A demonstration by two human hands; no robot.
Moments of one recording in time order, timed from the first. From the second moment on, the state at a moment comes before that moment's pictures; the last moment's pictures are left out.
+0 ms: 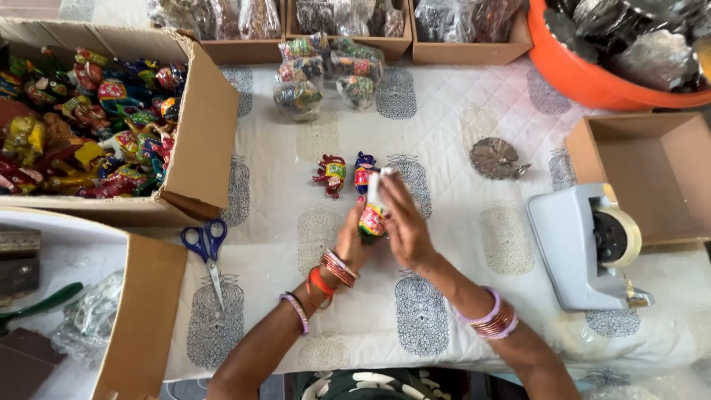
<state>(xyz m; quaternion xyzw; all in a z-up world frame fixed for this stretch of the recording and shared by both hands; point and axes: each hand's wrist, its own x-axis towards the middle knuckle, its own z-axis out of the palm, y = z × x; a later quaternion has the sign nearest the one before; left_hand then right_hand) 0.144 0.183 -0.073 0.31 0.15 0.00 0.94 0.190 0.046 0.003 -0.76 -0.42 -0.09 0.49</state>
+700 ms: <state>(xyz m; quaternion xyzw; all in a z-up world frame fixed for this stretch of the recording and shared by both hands) 0.119 0.176 -0.009 0.49 0.02 0.09 0.87 0.174 0.046 -0.003 -0.77 -0.31 -0.04 0.56</state>
